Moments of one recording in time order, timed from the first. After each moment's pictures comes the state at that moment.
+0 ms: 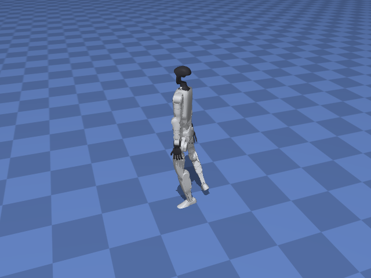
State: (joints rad) left arm -0.01 0.06 0.26 1.64 0.20 -0.03 0.04; right arm 0.04 -0.20 -0.13 1.51 -0.42 0.18 0.30; waist -0.02 0.22 -0.15; left_leg -0.07 0.26 0.70 0.17 -0.14 -0.10; right_leg 0.08 -0.30 -1.06 0.61 0.11 -0.14
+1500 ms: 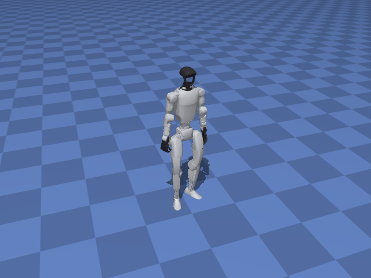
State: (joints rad) left arm -0.04 0.15 0.11 1.59 0.24 0.00 0.02; right arm 0.08 -0.12 -0.09 1.37 -0.64 0.16 0.29; waist -0.04 0.00 0.01; left_leg -0.09 0.02 0.24 0.12 -0.04 -0.02; right_leg -0.10 -0.11 -0.54 0.17 -0.02 -0.02
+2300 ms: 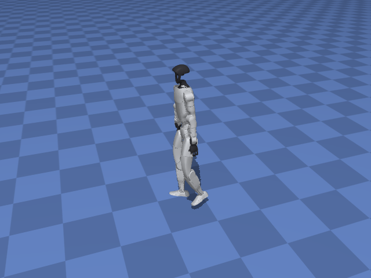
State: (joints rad) left arm 0.06 0.07 0.21 1.47 0.19 -0.02 -0.04; right arm 0.00 -0.19 0.03 1.47 -0.61 0.19 0.26; waist 0.00 -0.11 -0.04; left_leg -0.19 0.05 0.43 0.60 -0.34 0.26; right_leg -0.18 -0.21 -0.48 0.10 -0.01 -0.02
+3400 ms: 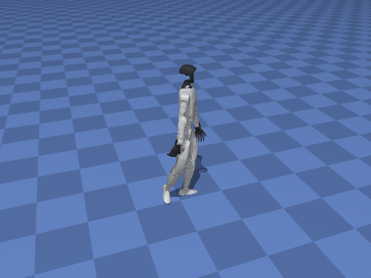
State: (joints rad) left arm -0.09 0.10 0.15 1.46 0.17 -0.02 0.02; right arm 0.13 -0.16 -0.05 1.52 -0.63 0.21 0.26; waist -0.01 0.04 -0.16; left_leg -0.19 0.17 0.52 0.22 -0.03 -0.14; right_leg 0.21 -0.08 -1.16 0.32 0.02 0.04
